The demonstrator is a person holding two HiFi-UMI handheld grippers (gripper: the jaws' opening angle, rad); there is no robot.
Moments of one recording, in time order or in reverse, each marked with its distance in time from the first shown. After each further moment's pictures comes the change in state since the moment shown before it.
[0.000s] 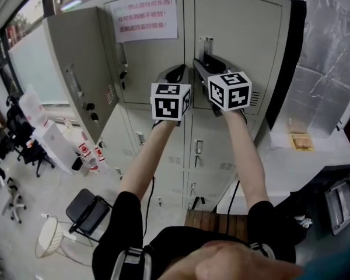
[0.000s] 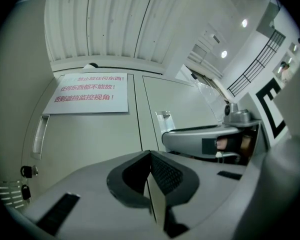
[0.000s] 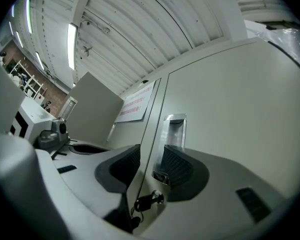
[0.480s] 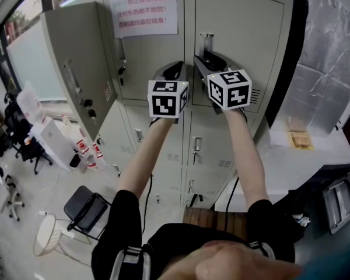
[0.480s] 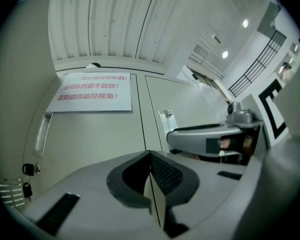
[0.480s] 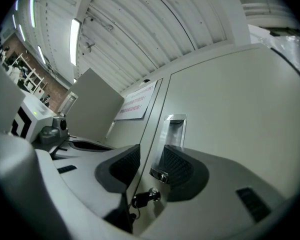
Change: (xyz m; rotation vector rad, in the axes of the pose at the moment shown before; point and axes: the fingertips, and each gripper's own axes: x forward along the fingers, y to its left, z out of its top) left arm -0.002 0.007 -0.005 -0.004 -0.003 0.010; right arm -0.001 0.001 -0.001 -0.046 0.002 -0.019
